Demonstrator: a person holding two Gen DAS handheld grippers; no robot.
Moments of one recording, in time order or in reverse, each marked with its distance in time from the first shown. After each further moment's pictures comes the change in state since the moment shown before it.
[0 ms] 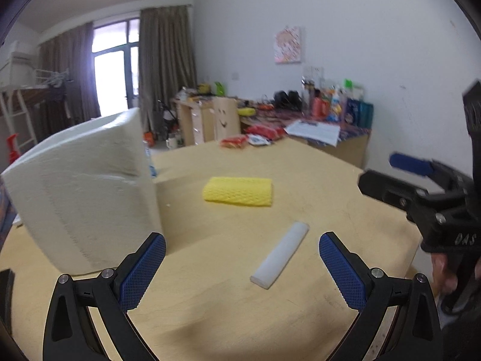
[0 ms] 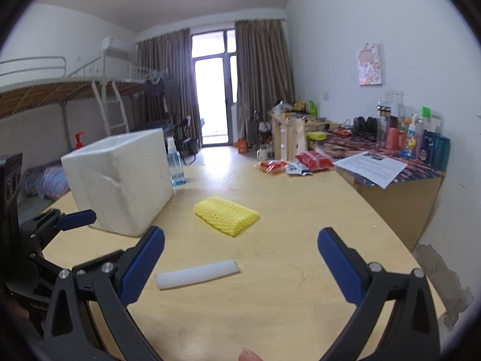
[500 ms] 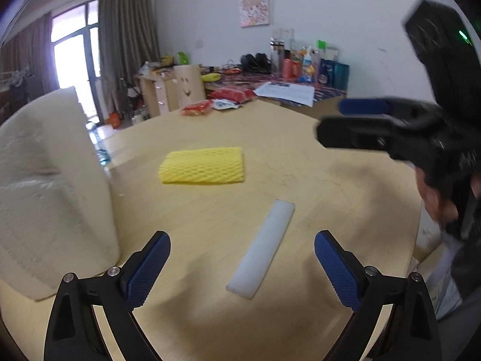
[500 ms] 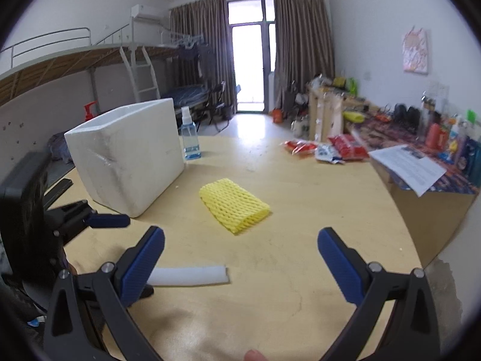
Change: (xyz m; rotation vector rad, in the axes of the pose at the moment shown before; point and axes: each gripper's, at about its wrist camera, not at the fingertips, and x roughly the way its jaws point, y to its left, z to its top) left arm 0.061 -0.010 0.003 0.097 0.179 -0.141; right arm 0.058 -0.029 0.027 -0.092 0.185 0.195
